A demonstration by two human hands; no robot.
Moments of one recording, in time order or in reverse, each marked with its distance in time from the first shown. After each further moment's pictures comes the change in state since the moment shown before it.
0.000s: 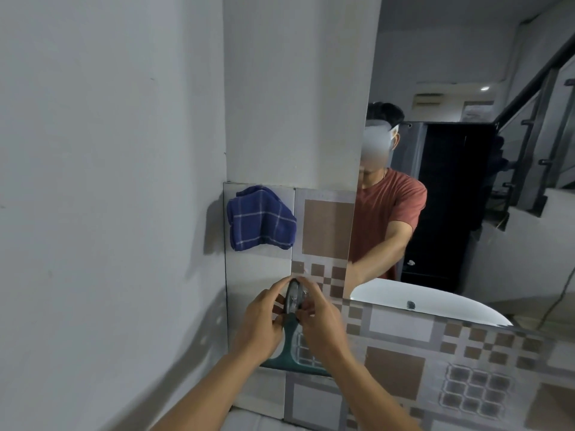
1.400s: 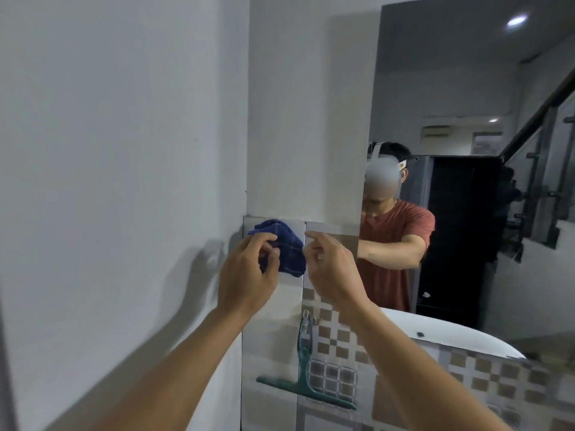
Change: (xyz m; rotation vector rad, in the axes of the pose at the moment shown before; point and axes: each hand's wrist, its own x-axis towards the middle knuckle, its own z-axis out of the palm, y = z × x) left_hand 0.030 0.102 -0.127 0.124 0.517 0.297; right_hand 0.033 -0.141 -0.078 -0.139 0.219 -0.331
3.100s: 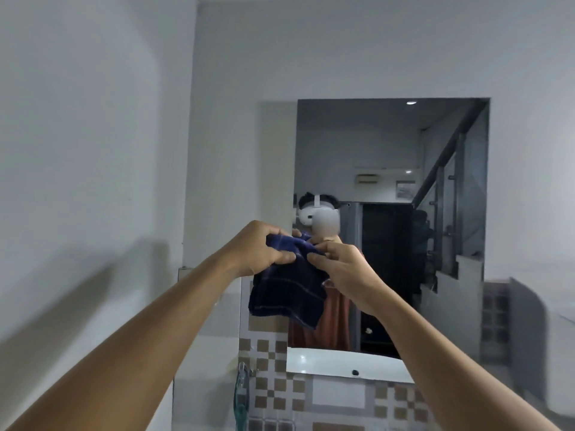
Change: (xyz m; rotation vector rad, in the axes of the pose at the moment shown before) left_hand 0.118 0.137 0.006 -0.266 -0.631 0.035; right_hand 0.012 -0.024 -0.168 0.286 -0.060 0.199
